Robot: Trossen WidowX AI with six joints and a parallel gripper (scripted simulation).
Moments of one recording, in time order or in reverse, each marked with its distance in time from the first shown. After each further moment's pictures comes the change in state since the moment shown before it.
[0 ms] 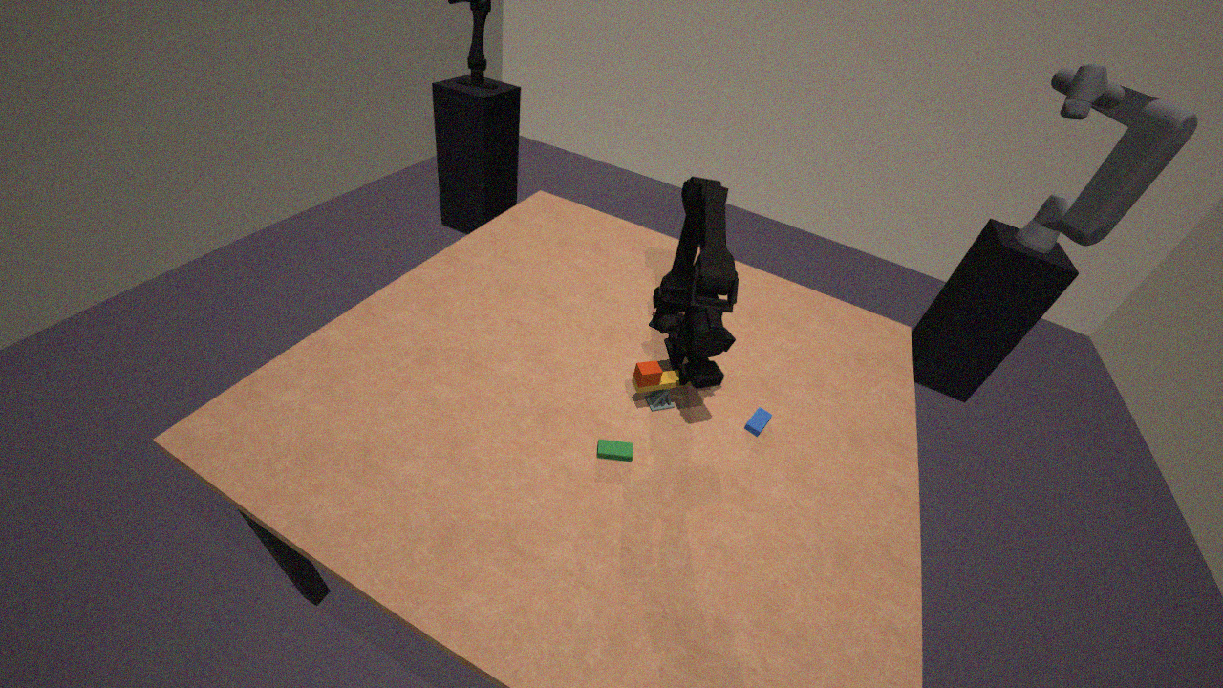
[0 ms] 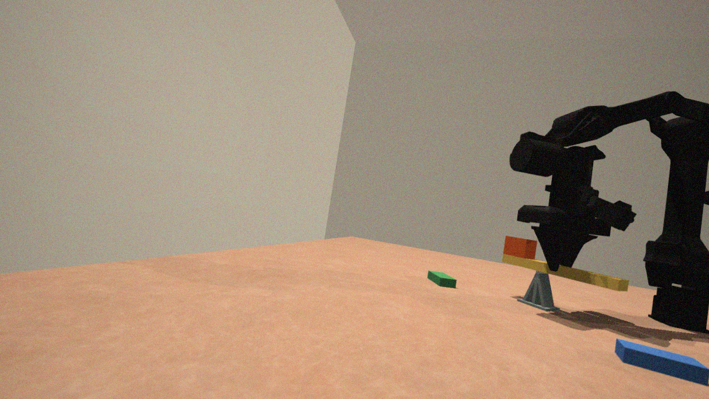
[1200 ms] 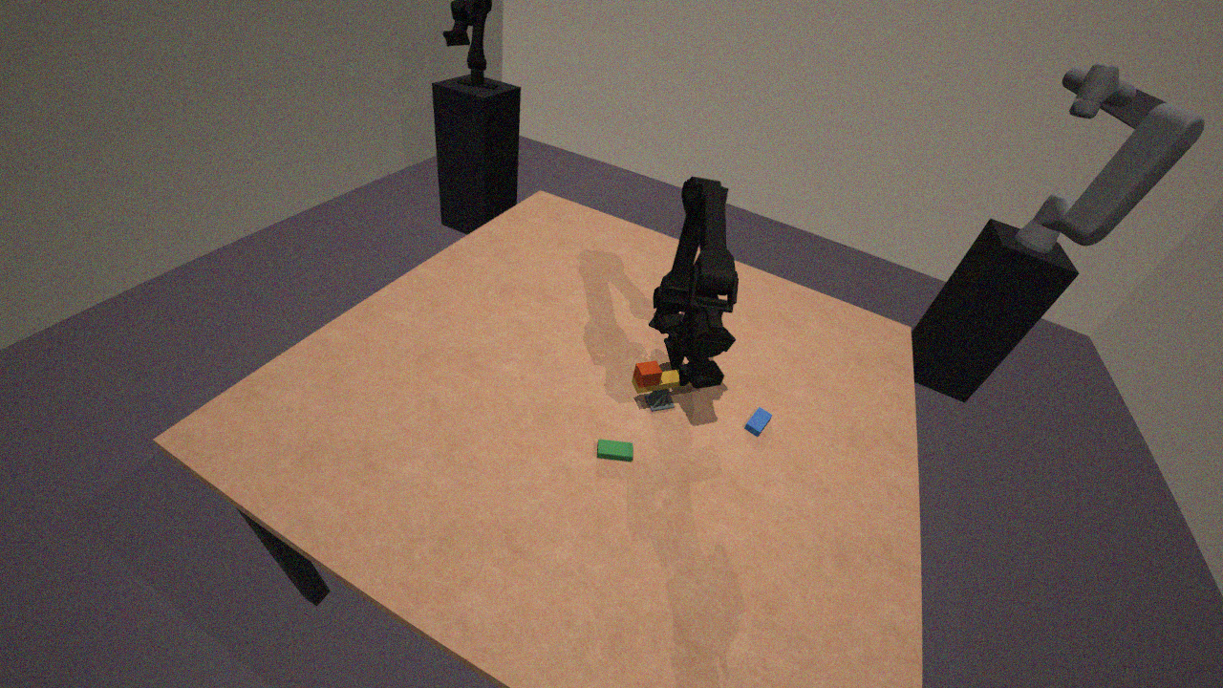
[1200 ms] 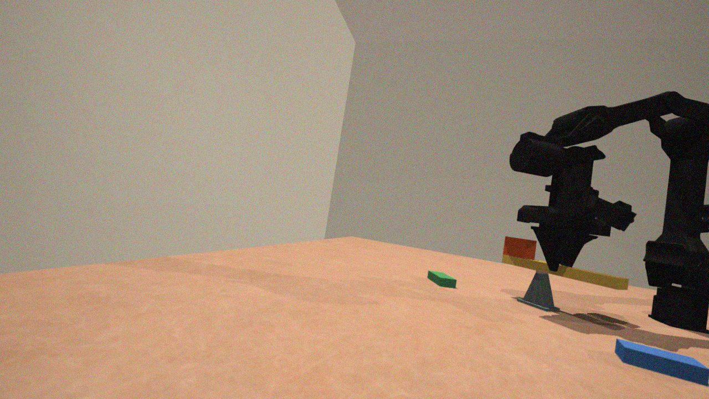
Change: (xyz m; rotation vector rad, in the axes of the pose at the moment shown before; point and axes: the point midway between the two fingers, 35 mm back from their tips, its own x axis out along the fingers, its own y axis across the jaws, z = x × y) arm 0.000 0.000 0.000 0.000 0.000 0.000
